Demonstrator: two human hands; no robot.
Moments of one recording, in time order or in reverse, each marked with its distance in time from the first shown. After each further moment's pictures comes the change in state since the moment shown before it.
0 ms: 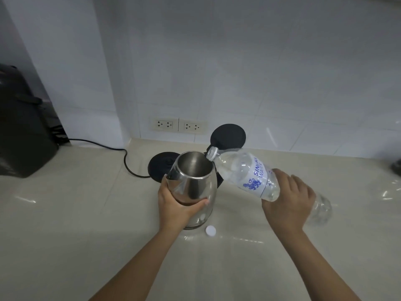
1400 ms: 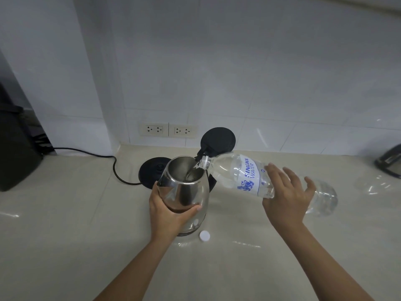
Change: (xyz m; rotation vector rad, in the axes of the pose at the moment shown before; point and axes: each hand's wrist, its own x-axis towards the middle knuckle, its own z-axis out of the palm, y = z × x) left_hand 0.002 -0.006 0.001 0.003 0.005 0.046; right_hand 0.015 0.017 0.003 -0.121 0.028 -0.143
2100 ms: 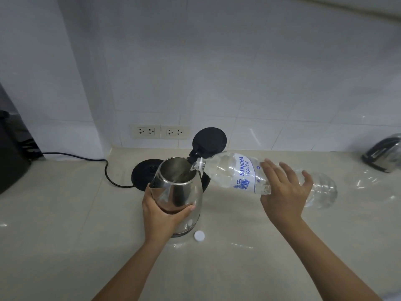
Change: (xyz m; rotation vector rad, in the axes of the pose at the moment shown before) left_hand 0.001 -0.001 -0.001 -0.004 0.001 0.017; right_hand 0.006 0.011 -0.010 -0.037 0.009 -0.045
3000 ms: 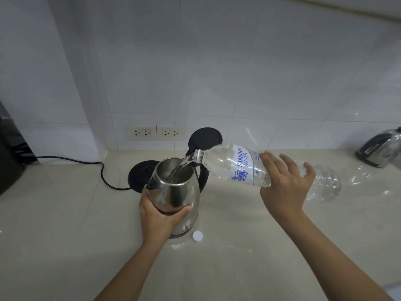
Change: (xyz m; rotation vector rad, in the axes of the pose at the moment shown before) left_hand 0.001 -0.003 0.000 0.007 -0.010 0.007; right_hand 0.015 0.001 -0.009 -0.043 0.078 0.015
